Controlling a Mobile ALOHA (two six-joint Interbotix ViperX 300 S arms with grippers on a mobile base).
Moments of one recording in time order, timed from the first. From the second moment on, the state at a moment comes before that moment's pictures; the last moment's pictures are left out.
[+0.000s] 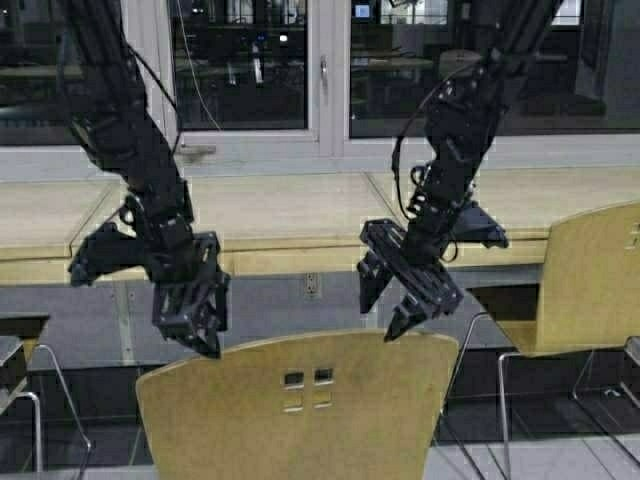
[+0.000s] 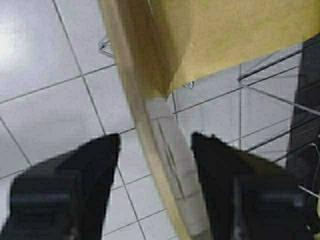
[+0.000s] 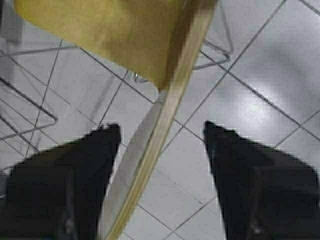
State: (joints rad) left arm -0.42 0.67 0.49 -1.09 -0.01 -0.77; right arm 0.39 0.78 0.24 0.74 0.19 0.59
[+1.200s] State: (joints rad) left arm -0.42 0.94 0.28 -1.12 0.00 -0.81; right arm 0.37 1.03 0.04 0.75 0.25 0.59
